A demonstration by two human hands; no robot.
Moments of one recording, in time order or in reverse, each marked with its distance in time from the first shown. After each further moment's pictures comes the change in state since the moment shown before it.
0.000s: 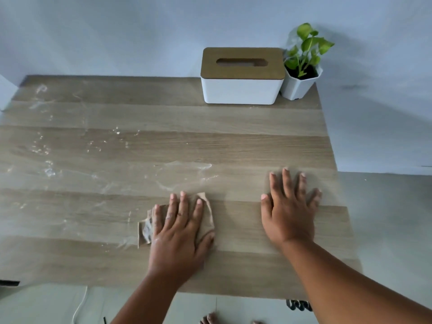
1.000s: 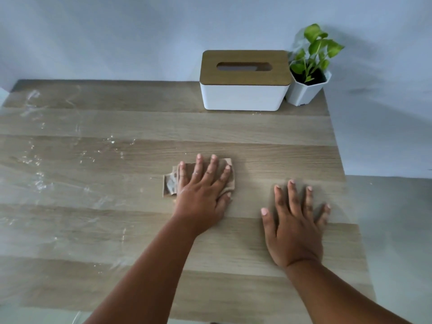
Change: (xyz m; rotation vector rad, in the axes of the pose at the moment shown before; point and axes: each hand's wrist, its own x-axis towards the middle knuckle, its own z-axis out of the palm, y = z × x) left_hand 0.144 0.017 -0.016 0.038 -0.093 0.136; right_hand 0.001 0.000 0.003 0.023 0.047 -0.001
